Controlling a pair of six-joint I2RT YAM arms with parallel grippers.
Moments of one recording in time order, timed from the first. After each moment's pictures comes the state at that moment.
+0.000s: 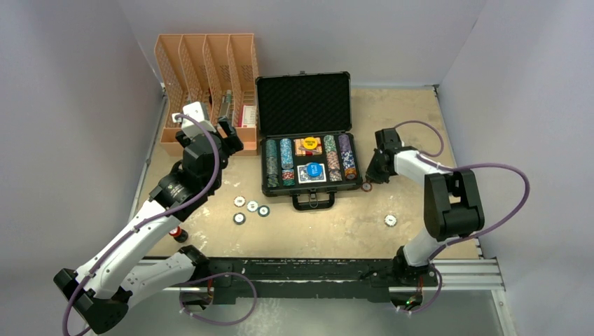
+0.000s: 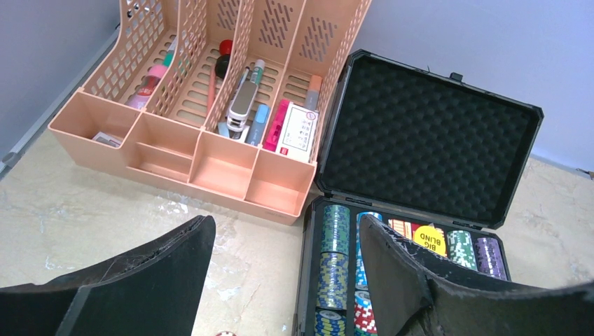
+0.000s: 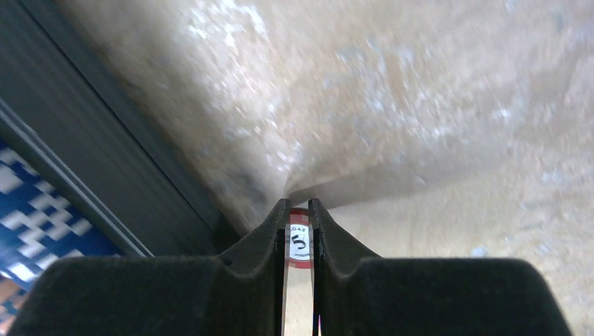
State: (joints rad) left arm -0.65 0.92 1.02 -0.36 -0.78 -0.48; right arm 0.15 1.66 0.93 -0.42 0.08 0.61
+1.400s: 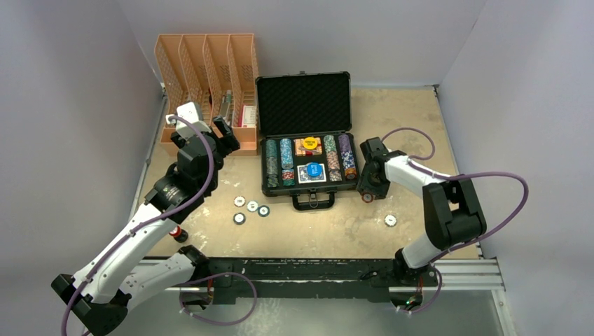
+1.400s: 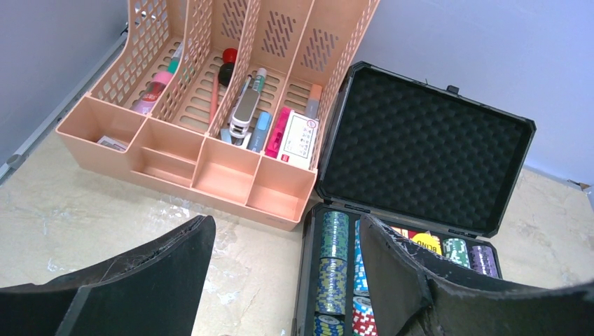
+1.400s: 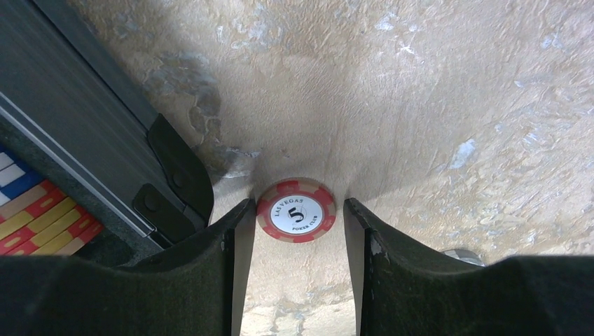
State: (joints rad) left arm -0.63 0.89 1.02 -0.36 -0.78 -0.48; right arm 0.31 1.58 0.88 -0.65 0.22 0.67
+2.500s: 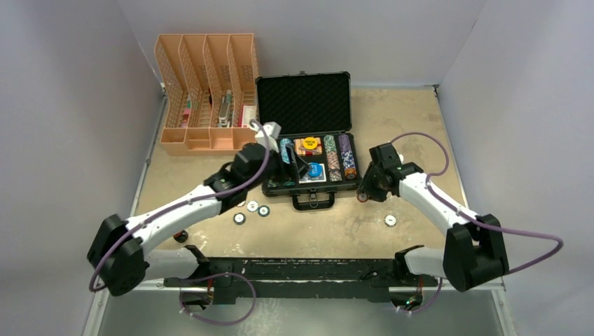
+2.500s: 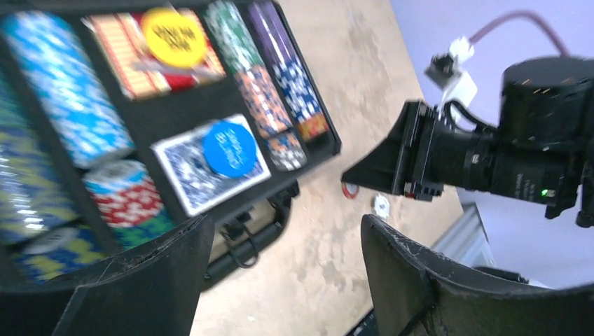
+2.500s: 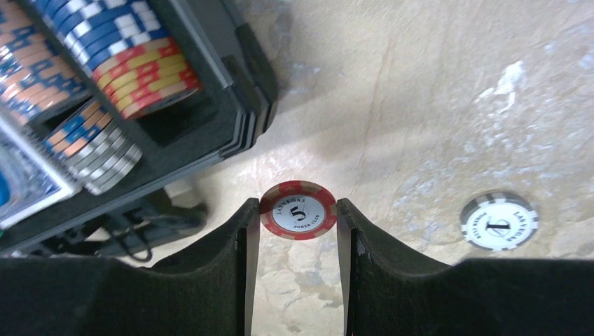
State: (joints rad) left arm -0.73 1.17 0.83 0.01 -0.01 -0.68; right arm 0.32 1.30 0.80 -0.67 0.11 0.77
